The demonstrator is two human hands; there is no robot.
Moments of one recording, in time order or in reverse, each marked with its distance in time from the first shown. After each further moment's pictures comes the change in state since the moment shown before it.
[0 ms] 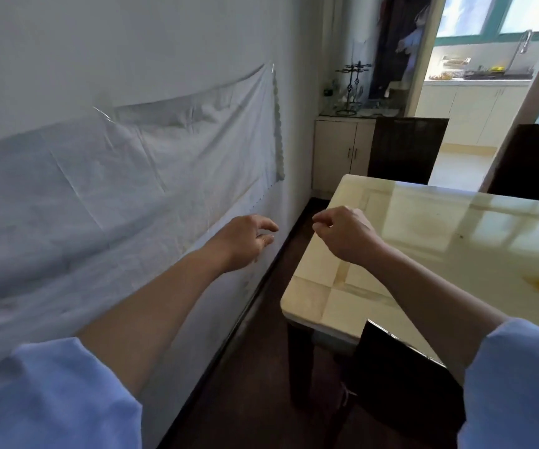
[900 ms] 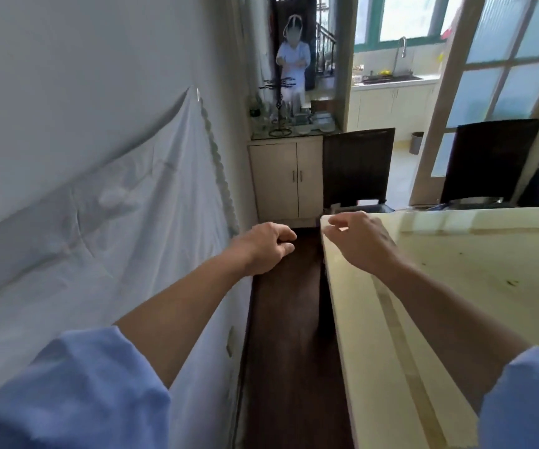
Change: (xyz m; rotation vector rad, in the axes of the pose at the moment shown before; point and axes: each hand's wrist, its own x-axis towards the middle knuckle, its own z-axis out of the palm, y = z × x) left_hand 0.445 -0.125 -0.043 -0.040 -0.257 0.303; right_hand 0.372 0.033 0.057 0.002 0.313 0.322
